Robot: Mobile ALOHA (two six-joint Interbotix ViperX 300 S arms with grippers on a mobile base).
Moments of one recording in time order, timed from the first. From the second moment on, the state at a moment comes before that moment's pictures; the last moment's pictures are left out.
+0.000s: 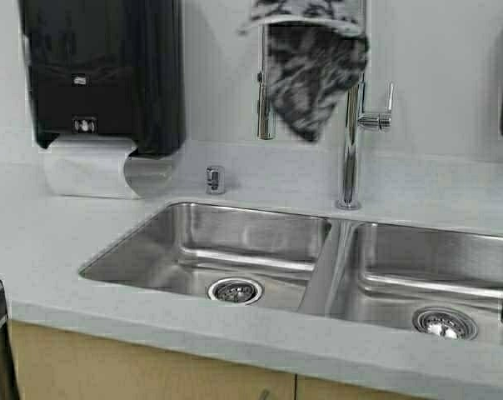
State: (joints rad) left arm -0.01 -1.25 1.34 0.00 -0.32 -0.08; right arm 0.59 -0.48 0.55 -0.11 -0.40 -0.02
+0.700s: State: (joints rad) left arm -0.01 -1.24 1.34 -0.01 -0.30 -0.11; right arm 0.58 -0.49 0.74 -0.12 -0.40 -0.02
